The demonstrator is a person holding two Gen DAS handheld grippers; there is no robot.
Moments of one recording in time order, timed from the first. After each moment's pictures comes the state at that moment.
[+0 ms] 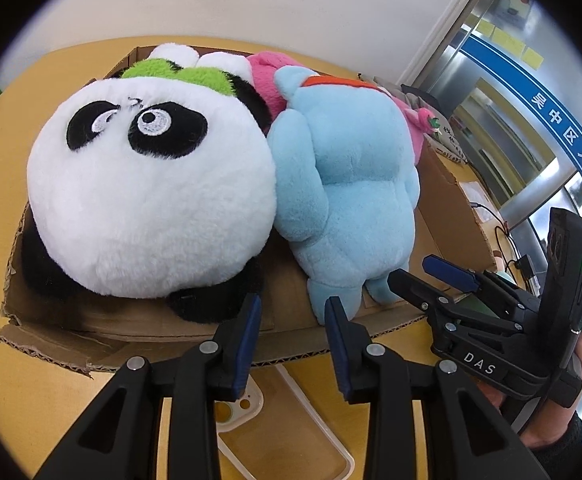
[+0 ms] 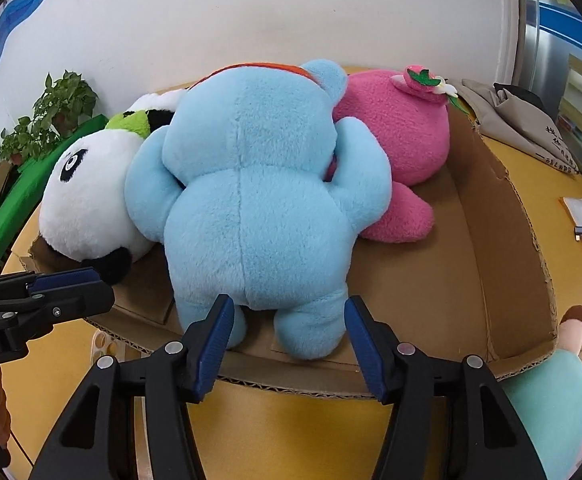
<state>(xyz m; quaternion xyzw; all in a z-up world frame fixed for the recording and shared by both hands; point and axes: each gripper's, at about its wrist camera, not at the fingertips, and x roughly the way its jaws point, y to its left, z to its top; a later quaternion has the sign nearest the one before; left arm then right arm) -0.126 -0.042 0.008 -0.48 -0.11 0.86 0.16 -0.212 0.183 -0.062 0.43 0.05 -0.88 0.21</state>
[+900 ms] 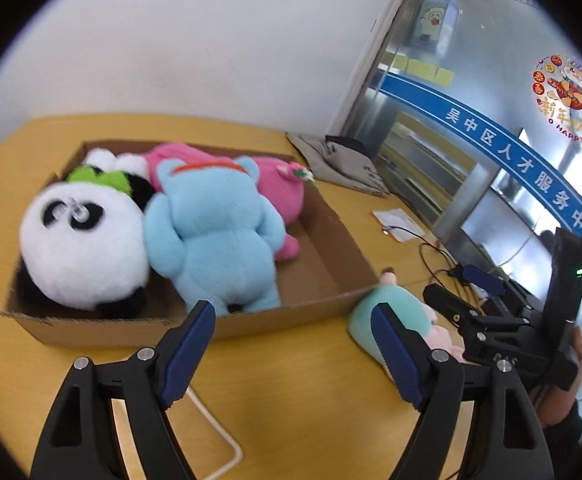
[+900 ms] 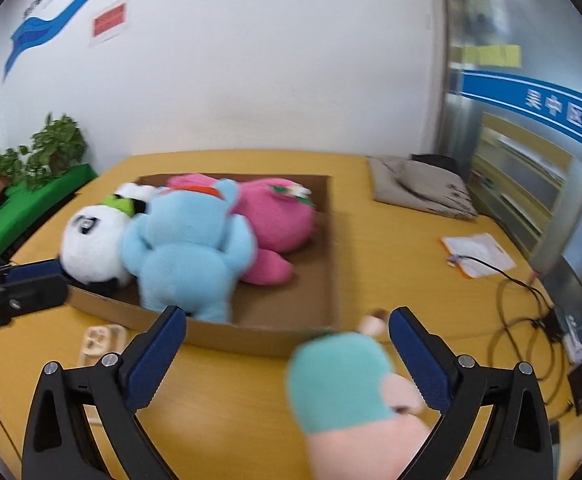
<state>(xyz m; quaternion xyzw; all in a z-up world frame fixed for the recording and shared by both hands) -0.017 0.023 0.085 -0.36 -0.11 0.90 0.22 -0.105 0.322 0.027 0.31 0.06 -0.94 0.12</state>
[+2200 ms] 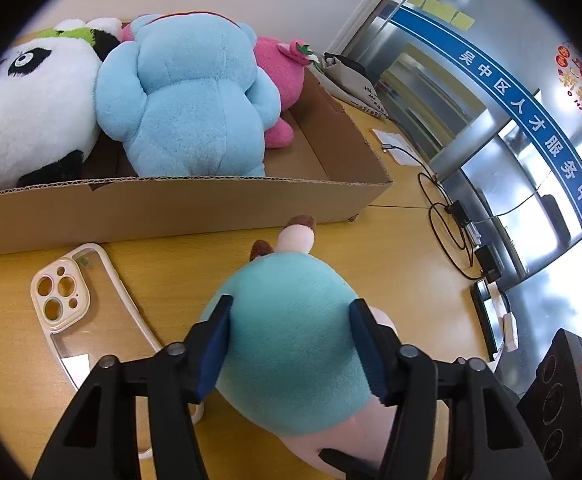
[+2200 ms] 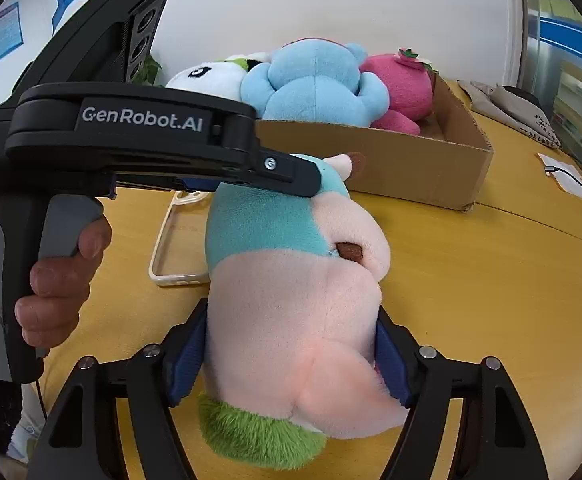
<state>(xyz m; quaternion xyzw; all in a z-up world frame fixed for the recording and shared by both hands) -0.018 0.048 0.005 -0.48 -0.12 0.83 0.25 -0.009 0.233 -0.070 0.40 0.07 -0.87 0.27</state>
